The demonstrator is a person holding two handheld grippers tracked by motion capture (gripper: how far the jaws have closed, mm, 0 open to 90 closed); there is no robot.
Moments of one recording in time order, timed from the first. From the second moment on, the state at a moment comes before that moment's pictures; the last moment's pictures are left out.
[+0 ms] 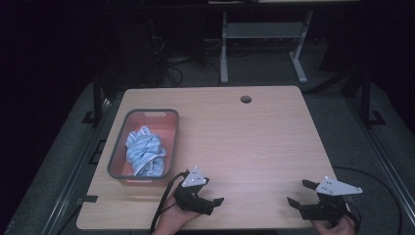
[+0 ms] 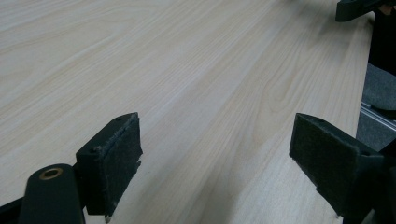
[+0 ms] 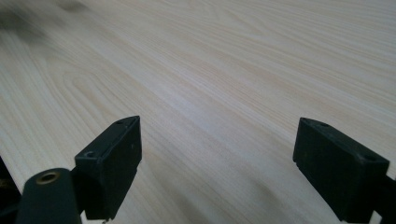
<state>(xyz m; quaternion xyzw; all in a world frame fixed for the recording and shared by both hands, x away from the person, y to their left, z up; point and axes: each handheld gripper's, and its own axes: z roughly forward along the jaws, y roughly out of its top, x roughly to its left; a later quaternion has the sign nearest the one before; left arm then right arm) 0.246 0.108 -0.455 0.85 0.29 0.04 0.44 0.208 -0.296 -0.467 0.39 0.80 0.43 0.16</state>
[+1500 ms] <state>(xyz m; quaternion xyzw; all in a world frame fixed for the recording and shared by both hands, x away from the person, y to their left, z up) 0.275 0.098 -0.407 0.86 0.27 0.04 0.43 0.214 -0.287 -0.460 0.38 0.80 0.43 0.16</state>
